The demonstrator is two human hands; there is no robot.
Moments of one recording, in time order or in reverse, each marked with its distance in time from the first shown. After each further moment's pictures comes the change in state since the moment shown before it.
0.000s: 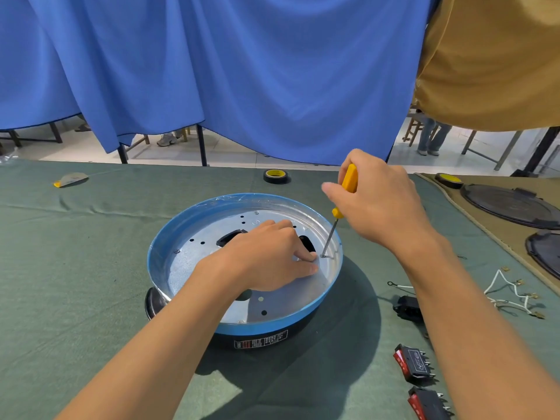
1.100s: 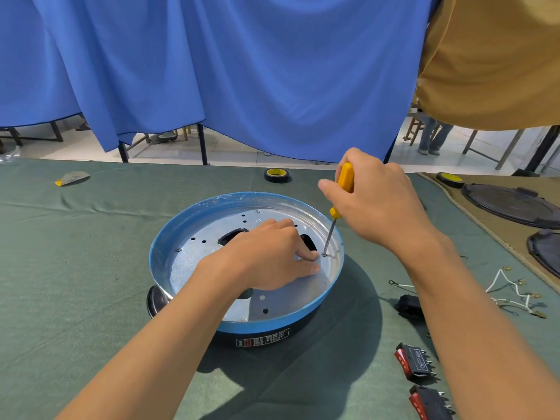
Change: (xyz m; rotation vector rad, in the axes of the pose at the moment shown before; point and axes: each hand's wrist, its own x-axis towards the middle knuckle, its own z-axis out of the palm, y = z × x) left_hand 0.000 -0.002 0.001 0.000 0.002 0.019; right_hand -0.001 -0.003 0.000 0.005 -0.012 -0.088
